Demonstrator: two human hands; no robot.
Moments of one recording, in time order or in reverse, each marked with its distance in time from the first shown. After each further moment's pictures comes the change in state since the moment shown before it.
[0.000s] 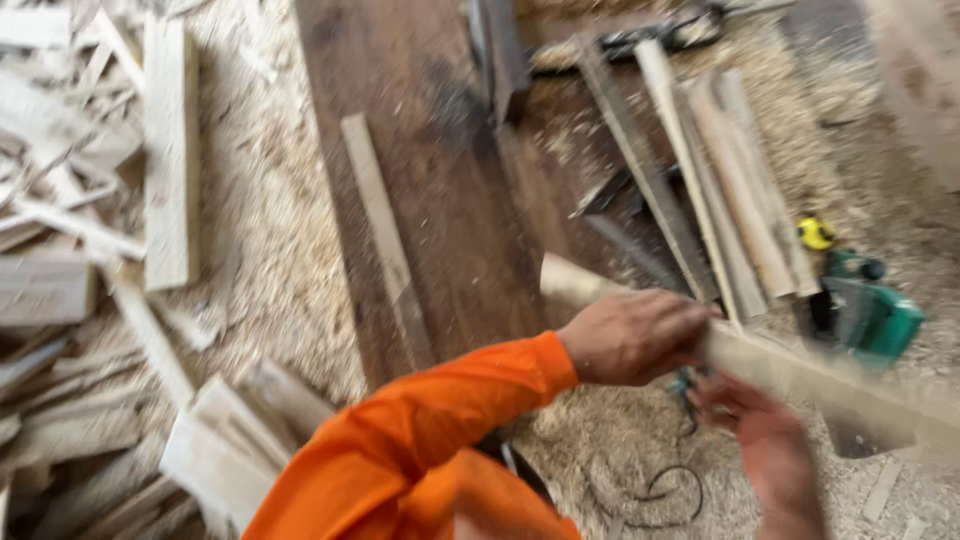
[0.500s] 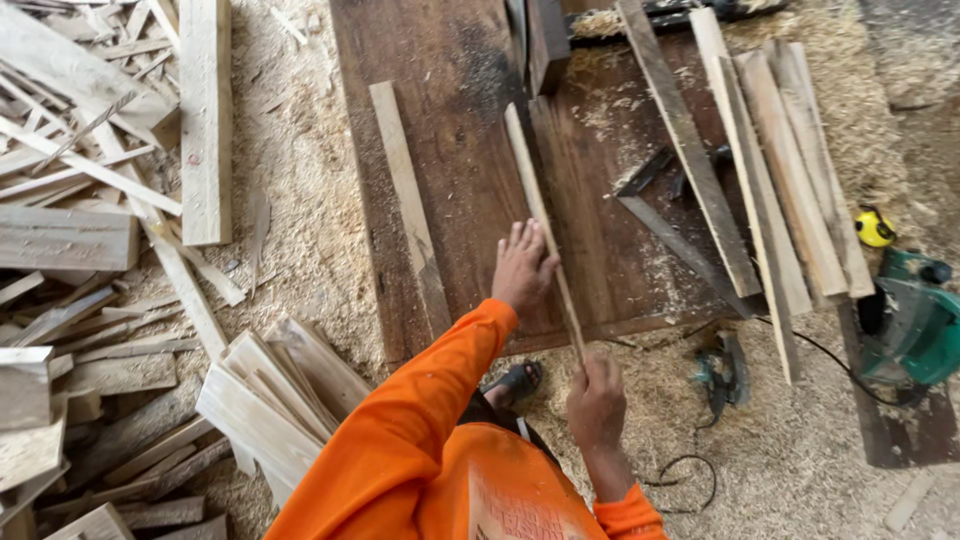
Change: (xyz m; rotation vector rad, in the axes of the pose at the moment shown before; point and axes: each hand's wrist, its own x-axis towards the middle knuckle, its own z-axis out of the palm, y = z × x) left_hand -0.153 -0.162 0.035 0.364 0.253 -0.835; right_hand 0.035 0.180 0.125 -1.228 0.300 -0.252
